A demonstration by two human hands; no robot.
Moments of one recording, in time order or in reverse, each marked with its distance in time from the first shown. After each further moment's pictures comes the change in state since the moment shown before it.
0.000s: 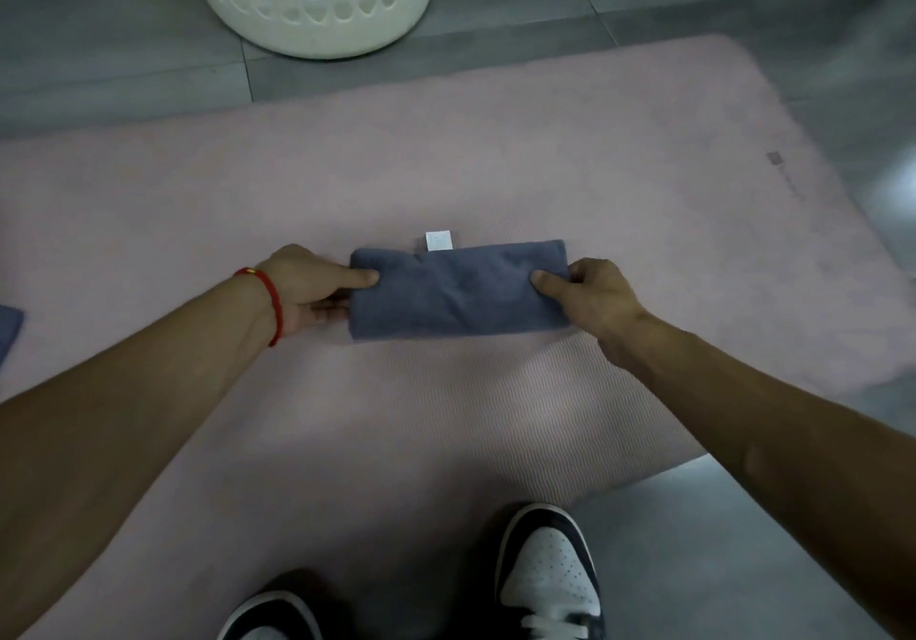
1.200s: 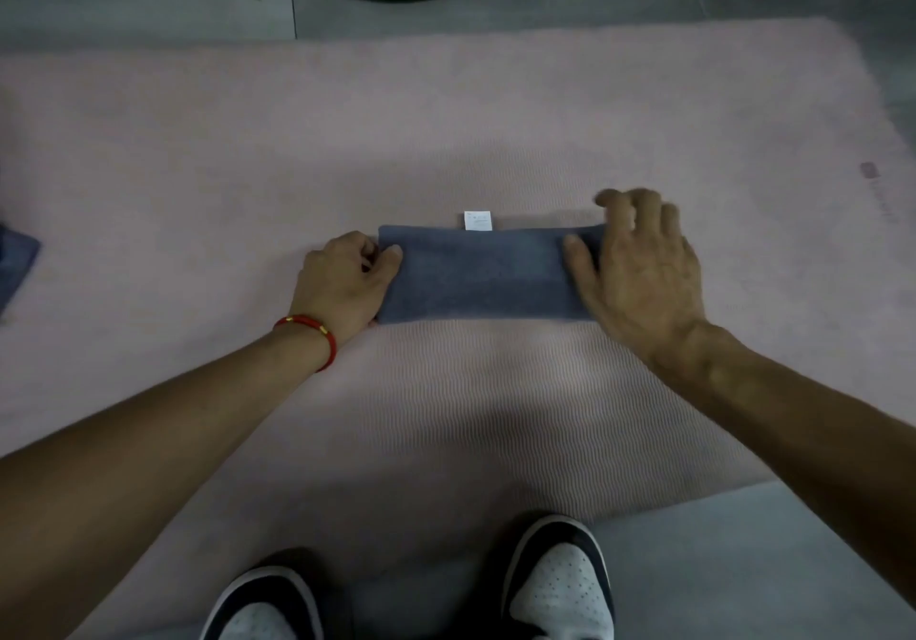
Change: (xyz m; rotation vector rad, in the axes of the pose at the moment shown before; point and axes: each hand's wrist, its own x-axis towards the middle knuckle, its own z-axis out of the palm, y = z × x) left_hand 0.004 -0.052 0.013 0.435 0.333 0.454; right_hand 0.006 -0.015 0.011 -0.831 0.356 -0.672
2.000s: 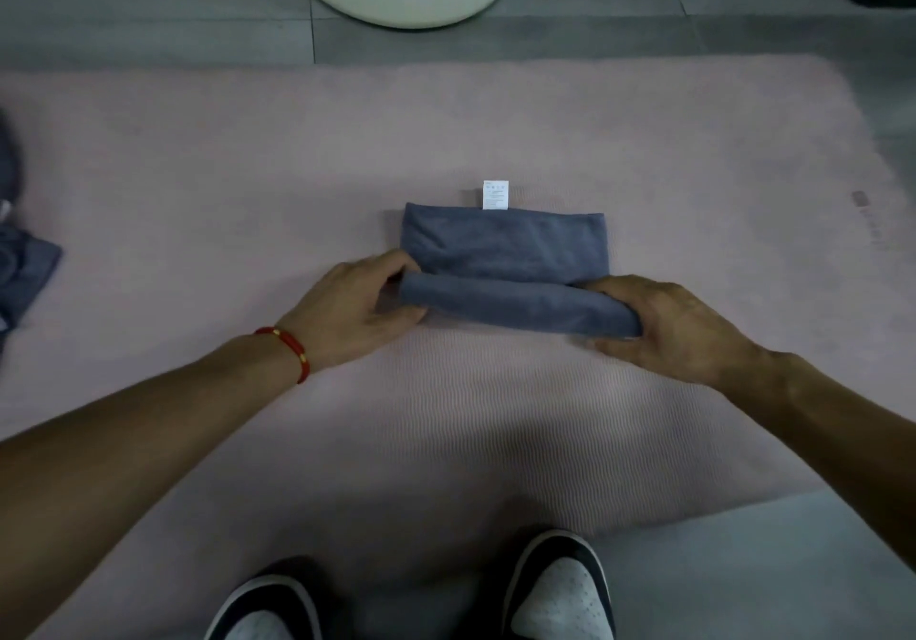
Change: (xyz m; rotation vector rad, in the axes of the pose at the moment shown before) left_hand -0.011 -0.007 -0.024 0.071 -0.274 0.504; right_hand -0.011 0.057 -0.008 0.376 -0.438 -0.355
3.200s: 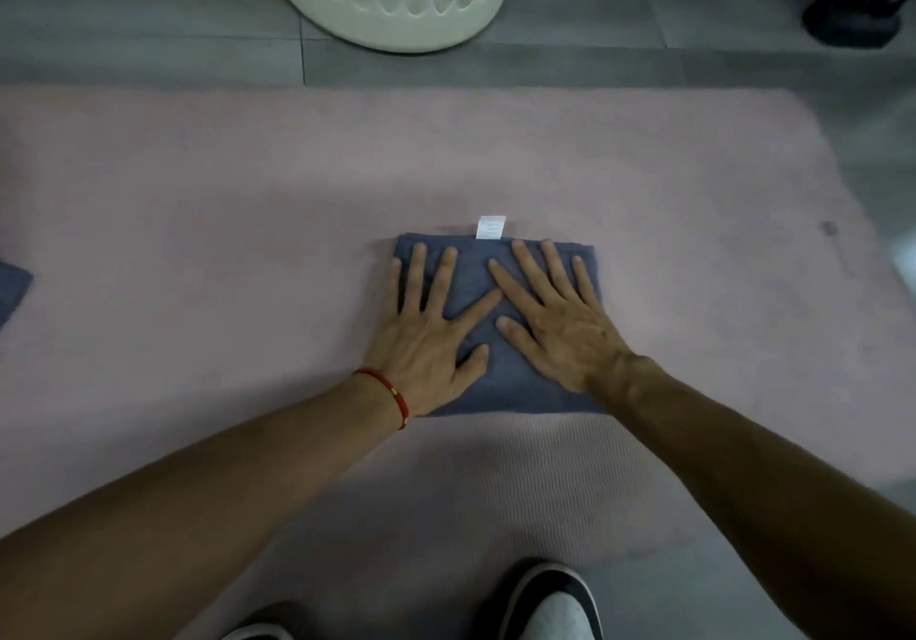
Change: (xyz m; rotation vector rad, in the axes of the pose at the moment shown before) left_hand 0.042 0.006 0.083 0.745 0.064 0.068; right_hand 0.072 -0.026 0.057 -0.458 0.047 -0.010
